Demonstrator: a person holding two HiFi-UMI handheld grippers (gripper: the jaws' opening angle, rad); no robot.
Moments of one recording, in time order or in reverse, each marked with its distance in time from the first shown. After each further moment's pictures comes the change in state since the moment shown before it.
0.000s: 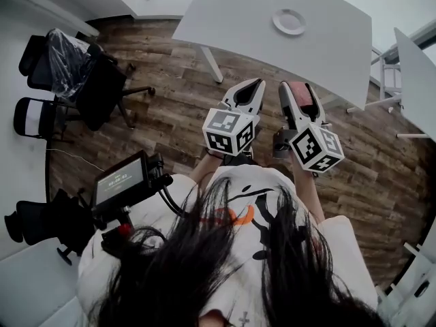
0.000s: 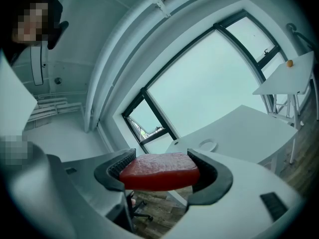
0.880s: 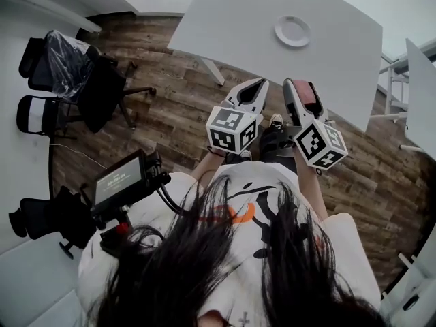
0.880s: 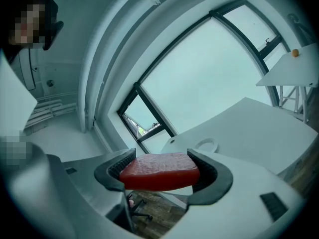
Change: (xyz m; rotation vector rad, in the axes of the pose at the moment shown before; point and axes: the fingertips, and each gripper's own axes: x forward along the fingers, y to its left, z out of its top) left arm 0.101 0.035 0.003 -0.009 0.062 0.037; right arm 0.091 -0.071 0.022 0.048 0.069 0.000
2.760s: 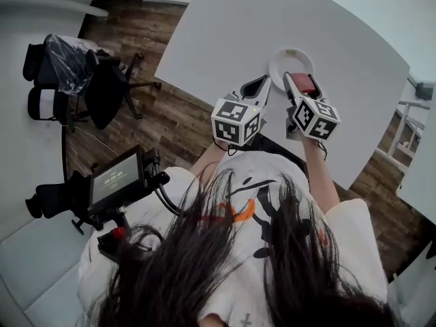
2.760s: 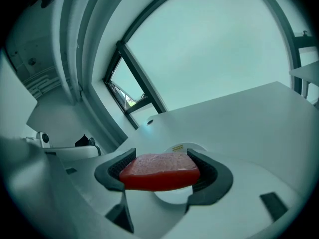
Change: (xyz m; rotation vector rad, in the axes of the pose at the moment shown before) left arm 0.214 0.106 0.029 -0.053 0.182 0.141; right arm 0.250 -0.169 -0.003 -0.126 0.377 -0.035
